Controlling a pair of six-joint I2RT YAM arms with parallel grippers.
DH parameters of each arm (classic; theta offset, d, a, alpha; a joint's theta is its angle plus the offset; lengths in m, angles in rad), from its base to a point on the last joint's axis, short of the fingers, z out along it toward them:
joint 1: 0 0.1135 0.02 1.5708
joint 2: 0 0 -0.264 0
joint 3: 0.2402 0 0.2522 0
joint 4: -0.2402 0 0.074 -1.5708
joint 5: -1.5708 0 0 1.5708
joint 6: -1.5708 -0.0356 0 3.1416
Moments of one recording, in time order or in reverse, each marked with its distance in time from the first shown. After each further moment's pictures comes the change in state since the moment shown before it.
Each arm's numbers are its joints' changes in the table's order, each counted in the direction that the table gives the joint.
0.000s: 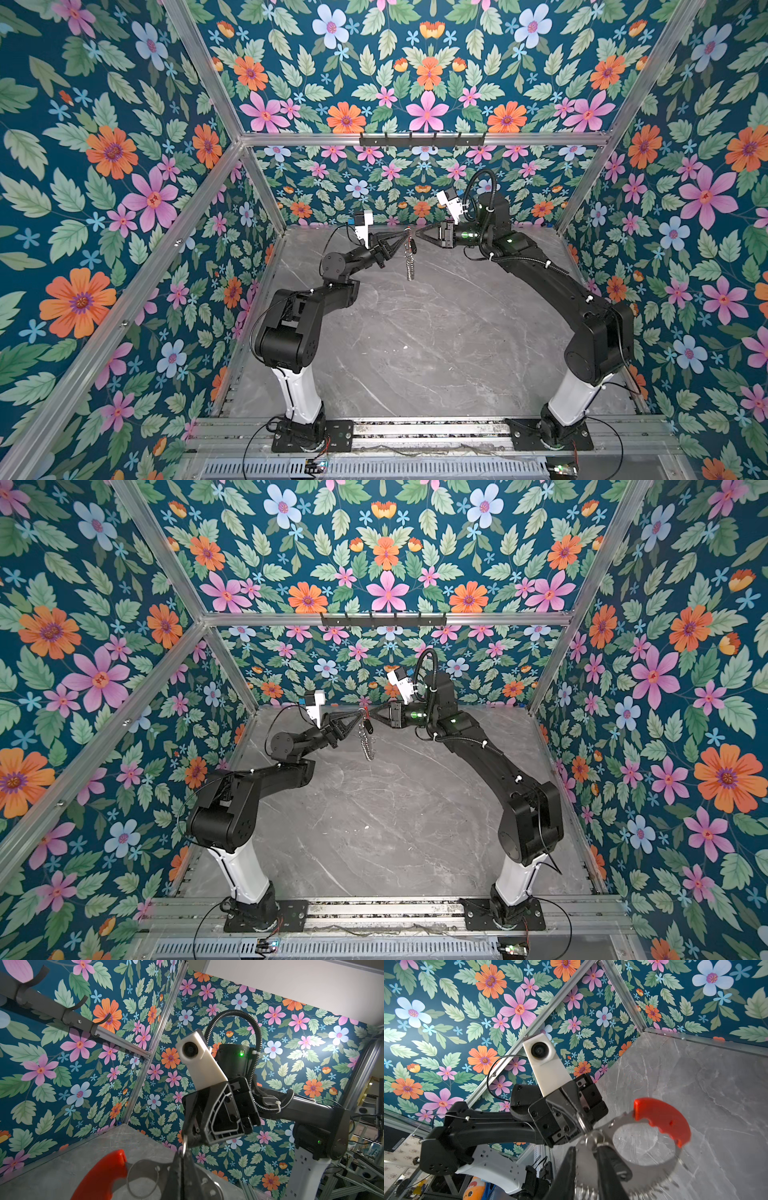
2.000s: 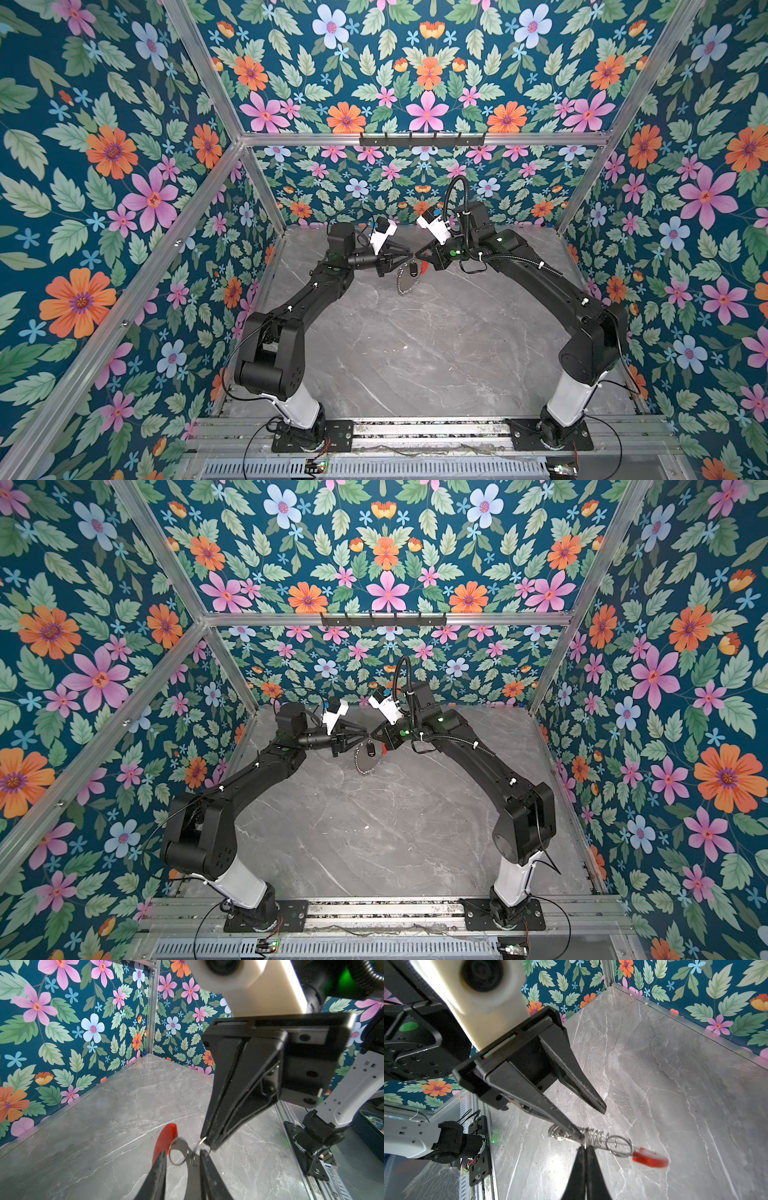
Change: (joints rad) left arm 0.006 0.208 0.127 -1.225 -0.165 -0.964; right arm 0.102 -0.010 0.108 -0.499 -0.309 0.539
